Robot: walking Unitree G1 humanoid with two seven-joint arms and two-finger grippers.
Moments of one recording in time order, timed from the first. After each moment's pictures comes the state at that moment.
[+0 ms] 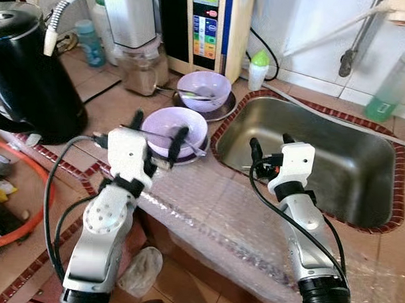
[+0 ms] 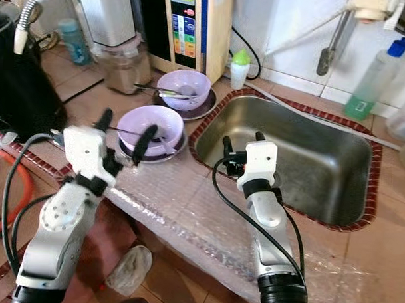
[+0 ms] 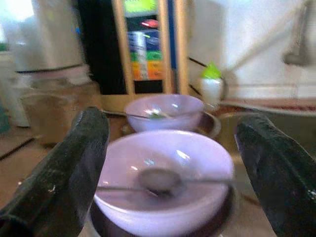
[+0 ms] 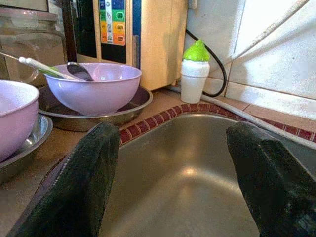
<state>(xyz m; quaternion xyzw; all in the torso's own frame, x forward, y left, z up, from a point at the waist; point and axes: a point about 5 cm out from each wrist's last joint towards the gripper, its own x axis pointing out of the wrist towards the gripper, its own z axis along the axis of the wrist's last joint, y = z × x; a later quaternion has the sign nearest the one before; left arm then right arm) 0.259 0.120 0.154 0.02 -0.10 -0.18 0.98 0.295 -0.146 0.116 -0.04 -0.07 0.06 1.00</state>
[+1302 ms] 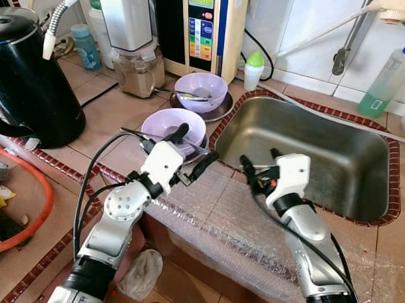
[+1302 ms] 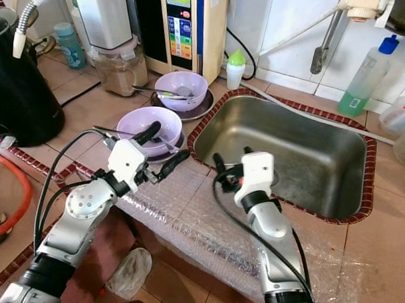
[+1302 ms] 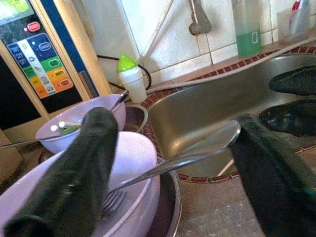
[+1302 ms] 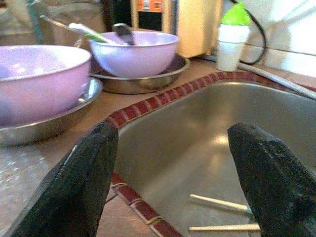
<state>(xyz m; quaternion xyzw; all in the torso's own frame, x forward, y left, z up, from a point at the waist) 0.288 0.097 0.128 0.13 -0.11 -0.34 0.93 0.274 -0.137 0.107 -0.02 -0.01 0.15 0.99</state>
